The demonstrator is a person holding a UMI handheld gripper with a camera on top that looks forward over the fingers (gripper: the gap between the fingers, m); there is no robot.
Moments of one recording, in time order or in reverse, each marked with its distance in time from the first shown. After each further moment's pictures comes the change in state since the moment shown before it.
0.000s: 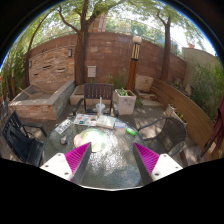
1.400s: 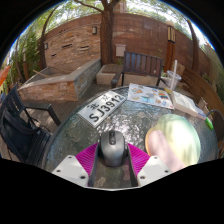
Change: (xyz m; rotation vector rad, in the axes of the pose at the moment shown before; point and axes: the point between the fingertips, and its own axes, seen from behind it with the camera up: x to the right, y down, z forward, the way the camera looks) arm -0.366 0.134 0.378 -0.155 -0.234 -0.079
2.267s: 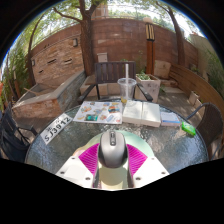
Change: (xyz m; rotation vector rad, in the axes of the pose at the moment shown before) arm 0.214 -0.050 -0.026 0.083 0.050 0.137
